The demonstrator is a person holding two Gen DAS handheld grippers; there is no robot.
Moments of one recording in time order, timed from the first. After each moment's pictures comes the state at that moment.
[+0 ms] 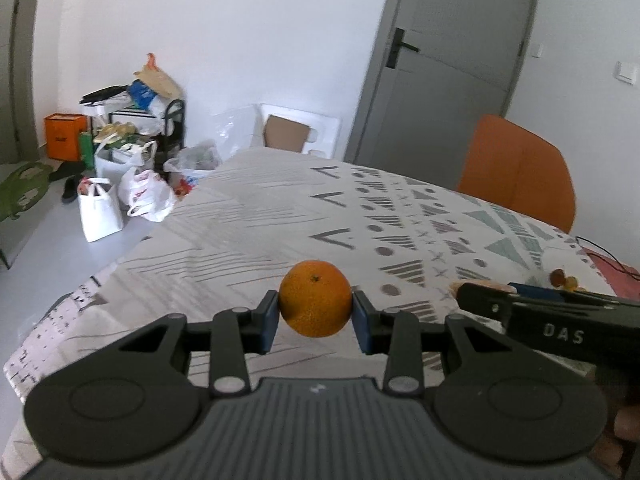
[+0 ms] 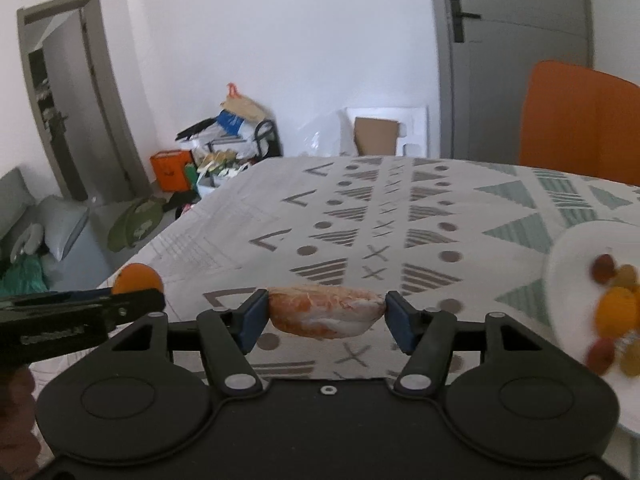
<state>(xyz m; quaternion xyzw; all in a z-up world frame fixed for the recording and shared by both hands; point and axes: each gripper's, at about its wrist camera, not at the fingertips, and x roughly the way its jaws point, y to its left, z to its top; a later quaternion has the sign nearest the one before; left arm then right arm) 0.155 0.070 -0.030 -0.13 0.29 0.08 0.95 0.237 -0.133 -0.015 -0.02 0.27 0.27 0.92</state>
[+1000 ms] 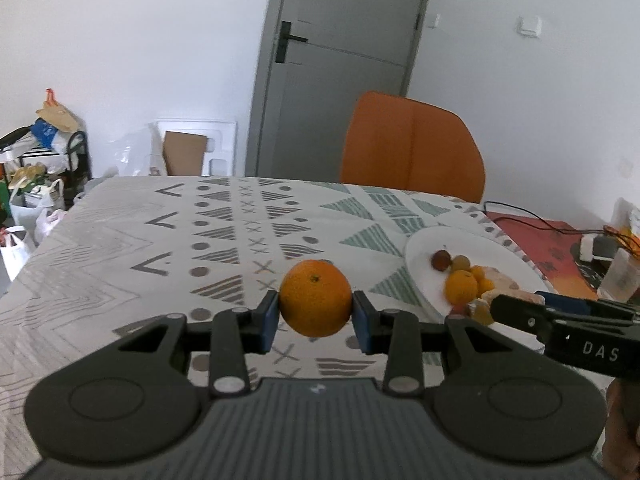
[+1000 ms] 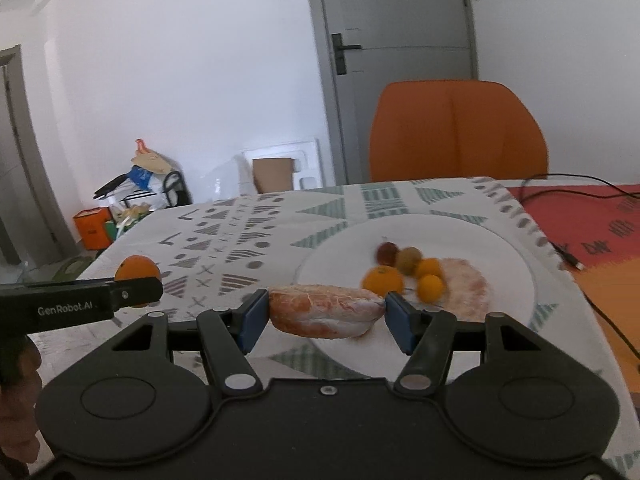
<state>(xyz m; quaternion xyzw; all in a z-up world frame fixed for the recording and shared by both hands) 0.194 -0.040 -0.013 -0.07 0.28 -0.05 0.96 0.209 -0.273 -0.008 0.03 0.24 0.14 0.96</state>
